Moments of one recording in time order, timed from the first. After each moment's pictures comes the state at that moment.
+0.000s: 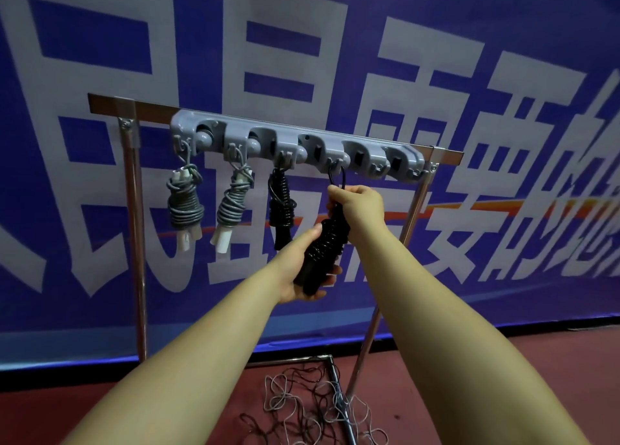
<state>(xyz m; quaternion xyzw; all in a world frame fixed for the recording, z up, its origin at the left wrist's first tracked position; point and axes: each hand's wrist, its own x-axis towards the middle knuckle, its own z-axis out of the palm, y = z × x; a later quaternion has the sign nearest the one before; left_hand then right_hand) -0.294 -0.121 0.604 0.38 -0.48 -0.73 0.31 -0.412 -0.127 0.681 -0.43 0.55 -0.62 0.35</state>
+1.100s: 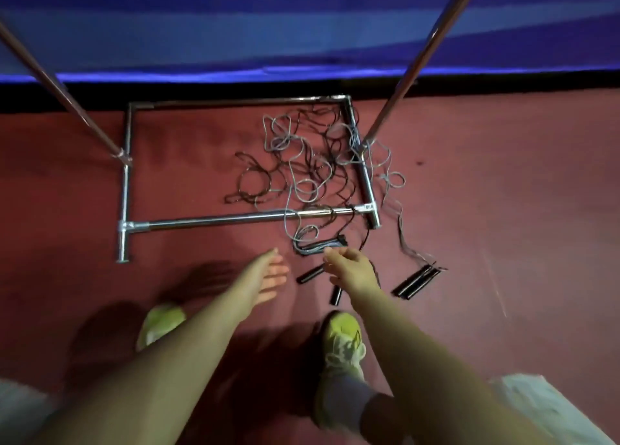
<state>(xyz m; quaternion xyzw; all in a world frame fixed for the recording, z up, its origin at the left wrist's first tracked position) -0.287 0.025 0.084 0.63 -0.20 -0.74 0.14 -0.463 0.056 0.090 -0.20 0.73 -0.32 0.57</state>
